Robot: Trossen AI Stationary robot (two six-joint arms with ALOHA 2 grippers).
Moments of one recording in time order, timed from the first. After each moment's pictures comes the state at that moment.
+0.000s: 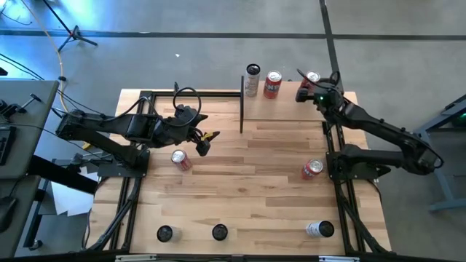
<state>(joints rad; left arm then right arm) -0.15 1.24 1.28 -0.62 -0.63 -0.44 -0.68 0.94 0.72 -0.30 0.68 0.49</state>
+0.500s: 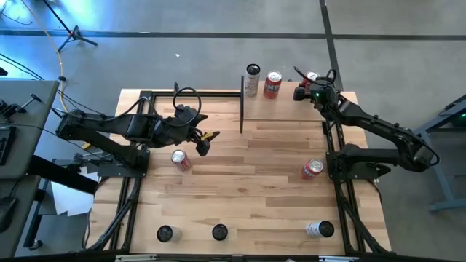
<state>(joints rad) -0.15 1.24 1.28 -0.62 -0.63 -0.44 -0.73 1.01 0.72 -0.26 0.62 0.49</state>
